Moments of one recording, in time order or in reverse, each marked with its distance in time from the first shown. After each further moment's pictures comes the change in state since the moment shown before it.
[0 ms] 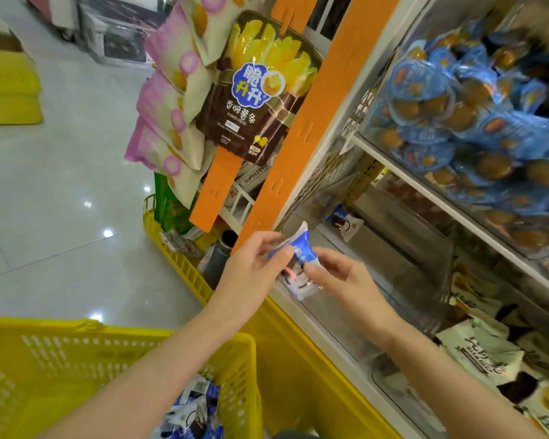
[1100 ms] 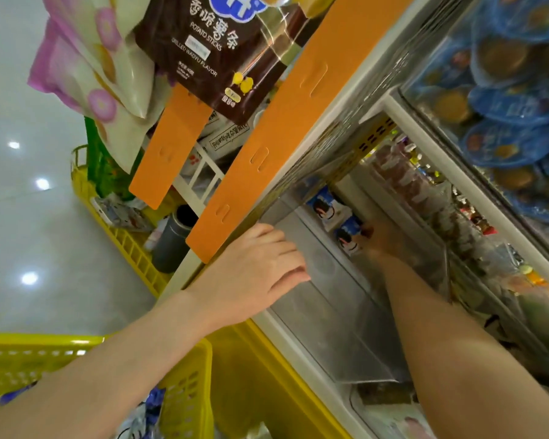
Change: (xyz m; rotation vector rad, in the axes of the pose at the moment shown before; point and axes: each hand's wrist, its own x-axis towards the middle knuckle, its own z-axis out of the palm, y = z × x) left_hand 0.065 -0.052 0.021 0.887 -0.313 0.694; right_hand 0.147 0.123 -0.153 -0.875 0.500 0.440
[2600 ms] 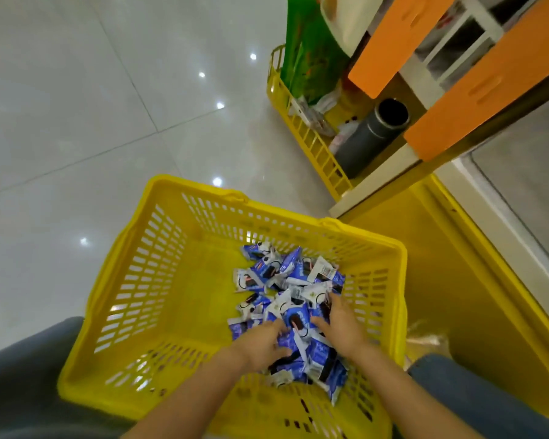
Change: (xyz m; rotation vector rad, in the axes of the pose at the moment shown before) left_hand -0.371 0.004 0.069 -0.464 -0.941 -1.273; right_hand -0.339 -0.026 0.283 -0.021 -0.979 -0.249
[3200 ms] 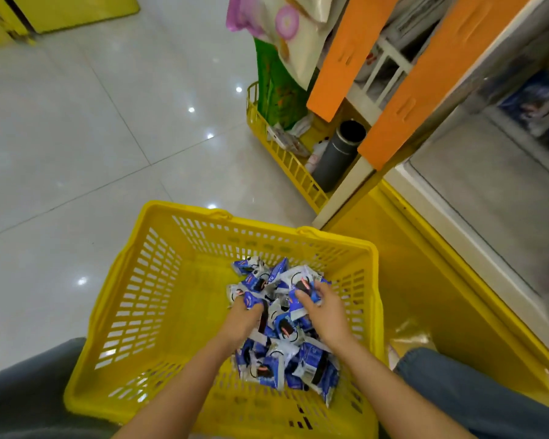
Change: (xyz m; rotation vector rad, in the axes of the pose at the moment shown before) left_hand -0.026 0.030 -0.045 -0.785 0.436 -0.175; right_hand -0.026 -0.039 -0.016 0.629 0.298 -0.046
